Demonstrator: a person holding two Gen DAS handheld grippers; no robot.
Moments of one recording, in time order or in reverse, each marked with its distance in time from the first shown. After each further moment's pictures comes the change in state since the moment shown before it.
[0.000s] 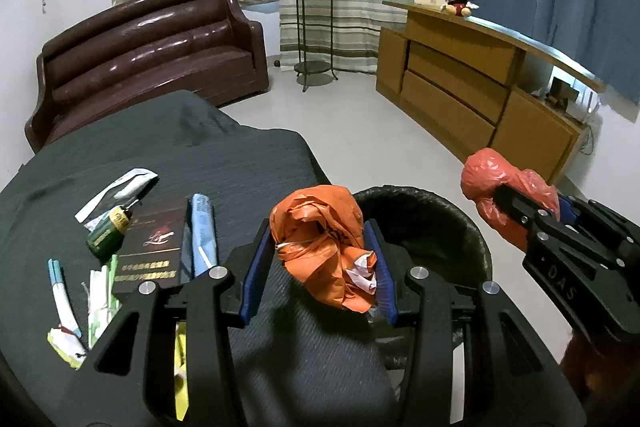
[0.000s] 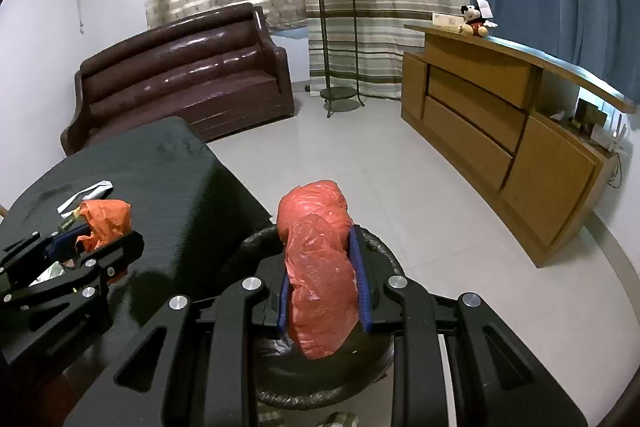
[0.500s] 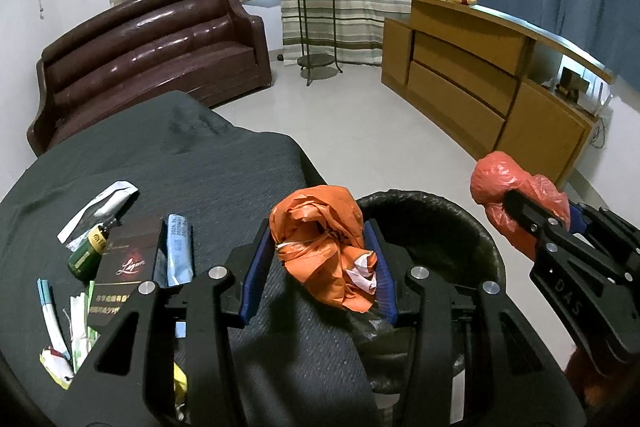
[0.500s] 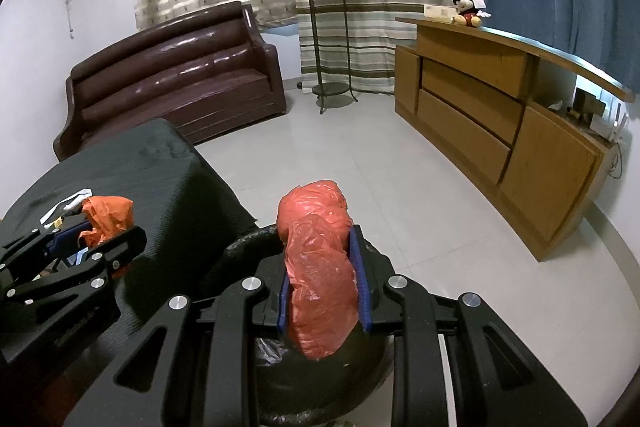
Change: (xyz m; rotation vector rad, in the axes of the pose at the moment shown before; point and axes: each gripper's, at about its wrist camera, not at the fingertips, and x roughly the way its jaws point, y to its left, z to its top) left arm 0.026 -0.013 0.012 0.021 0.028 0.030; right arm 0.017 -0.011 0.003 0.031 0.014 -0.012
